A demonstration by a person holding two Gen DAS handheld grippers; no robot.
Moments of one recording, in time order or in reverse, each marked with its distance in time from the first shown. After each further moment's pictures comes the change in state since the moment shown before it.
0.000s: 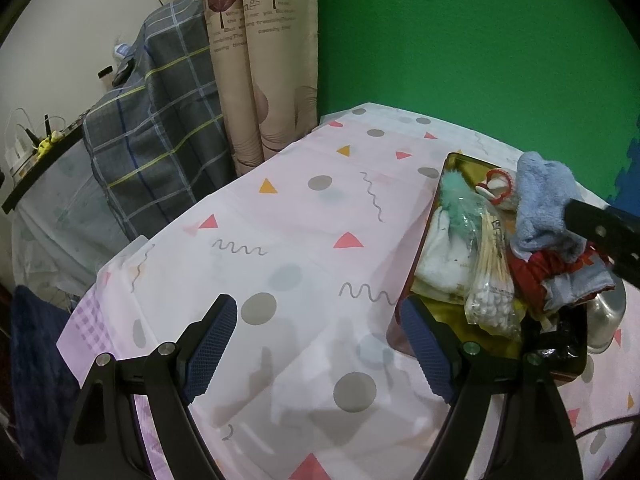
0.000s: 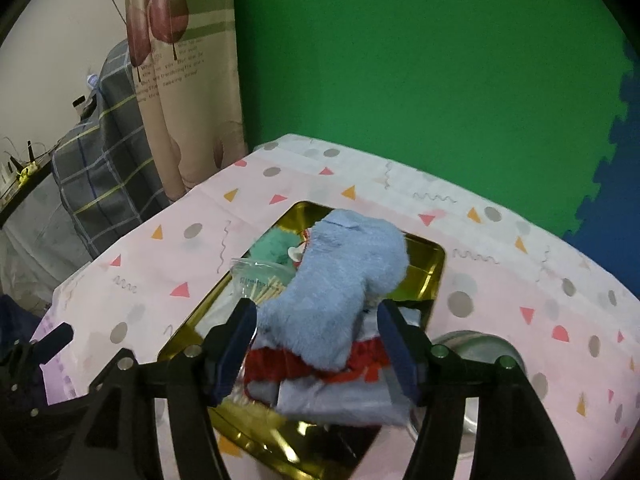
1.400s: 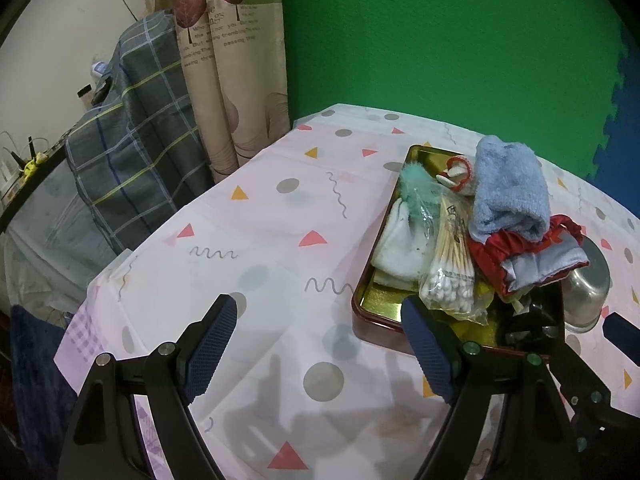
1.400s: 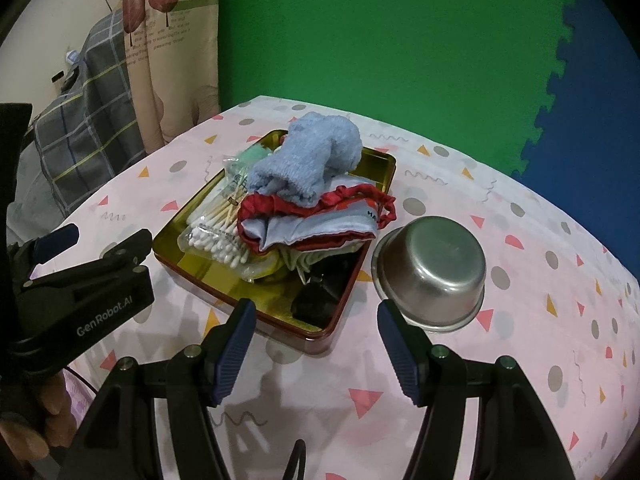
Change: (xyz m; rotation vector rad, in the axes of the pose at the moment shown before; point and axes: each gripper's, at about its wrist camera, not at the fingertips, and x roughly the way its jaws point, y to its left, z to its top) left arm -0.013 -0.025 -0.004 0.072 -0.012 -0.041; right arm -0.043 0.009 -0.084 0.019 0.095 -0.124
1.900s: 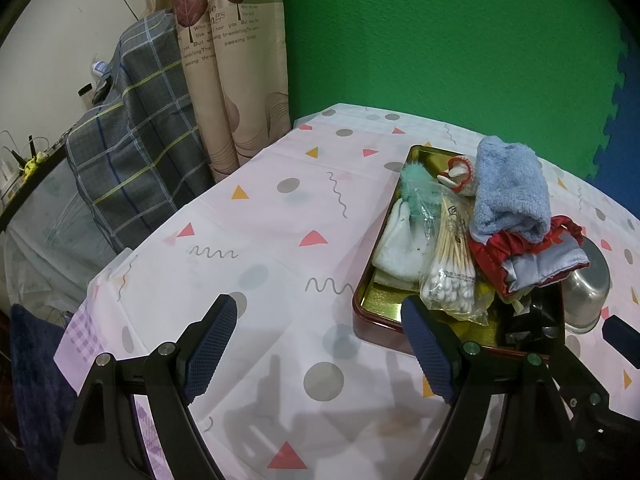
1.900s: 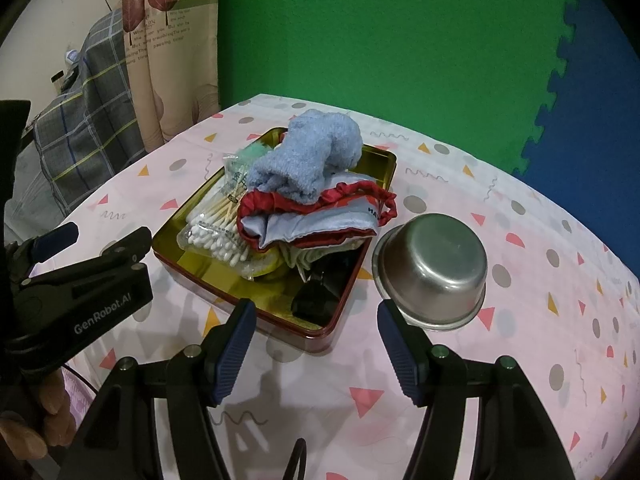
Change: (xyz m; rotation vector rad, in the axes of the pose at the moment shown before) left arm 0.001 0.000 0.000 0.001 0.002 -0.003; right arm 0.001 0.002 0.000 0.000 0.003 -0.002
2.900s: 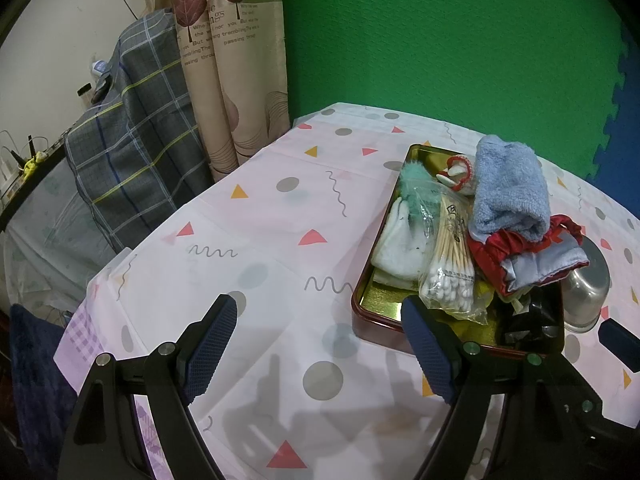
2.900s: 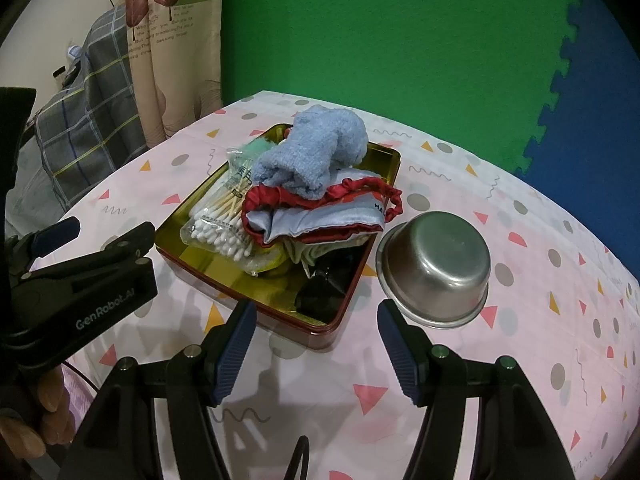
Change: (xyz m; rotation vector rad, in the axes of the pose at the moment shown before) left arm 0.001 0.000 -0.001 -0.002 0.001 0.001; right arm 0.002 0.003 -0.004 -0.008 0.005 0.000
